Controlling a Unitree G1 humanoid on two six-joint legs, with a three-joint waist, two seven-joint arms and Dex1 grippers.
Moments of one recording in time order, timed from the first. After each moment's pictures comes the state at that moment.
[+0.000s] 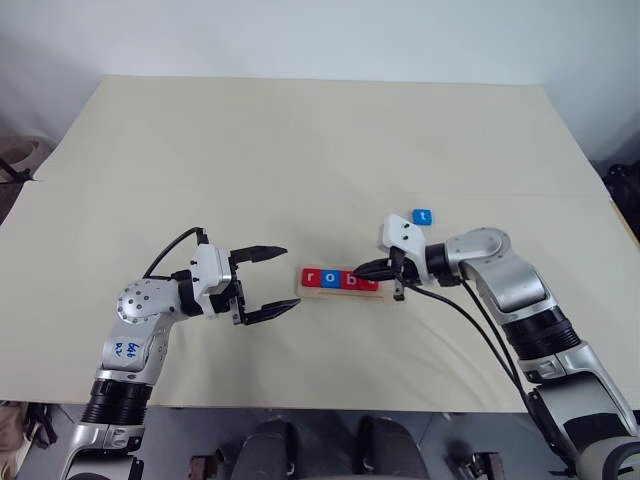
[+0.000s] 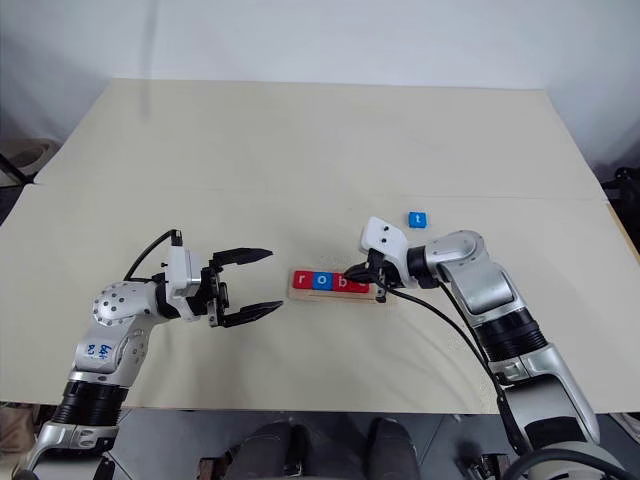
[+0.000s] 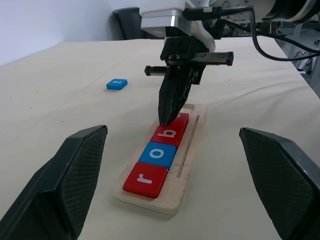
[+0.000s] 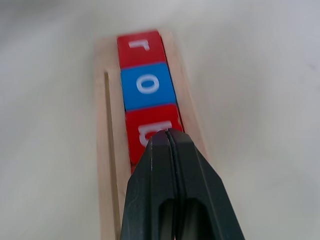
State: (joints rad) left arm -0.31 0.52 0.02 0.01 -0.42 -0.05 -1.10; right arm -0.69 -0.59 0.28 0.16 0.14 0.45 1.19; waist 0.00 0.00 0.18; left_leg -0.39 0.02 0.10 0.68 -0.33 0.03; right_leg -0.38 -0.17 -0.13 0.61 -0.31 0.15
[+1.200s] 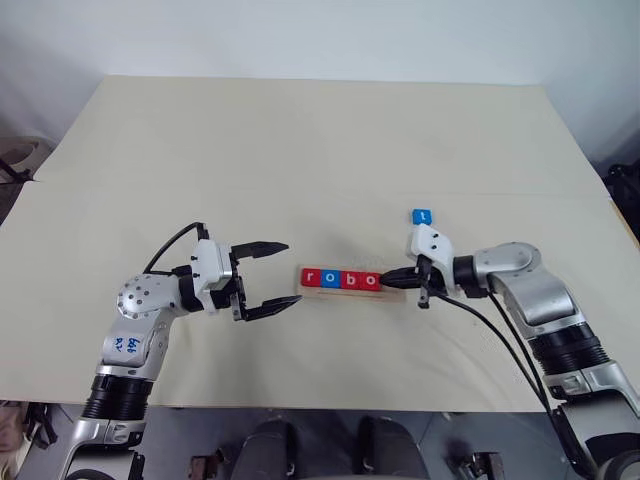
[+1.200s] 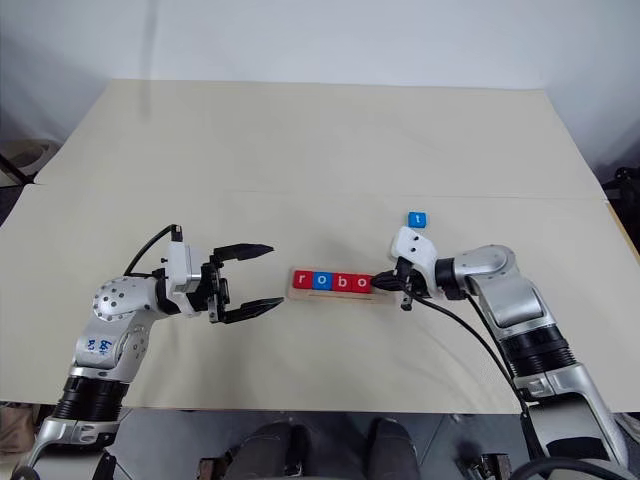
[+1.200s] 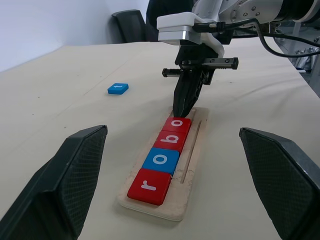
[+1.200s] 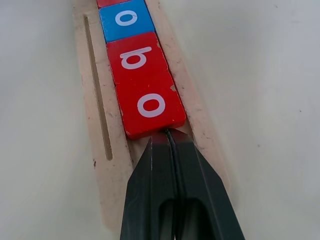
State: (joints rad) left arm -0.33 0.52 0.02 0.02 -0.42 -0.04 -1.10; right arm -0.59 -0.66 0.22 0.15 0.17 0.42 1.17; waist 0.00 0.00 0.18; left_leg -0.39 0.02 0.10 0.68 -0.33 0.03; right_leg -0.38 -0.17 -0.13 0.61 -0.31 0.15
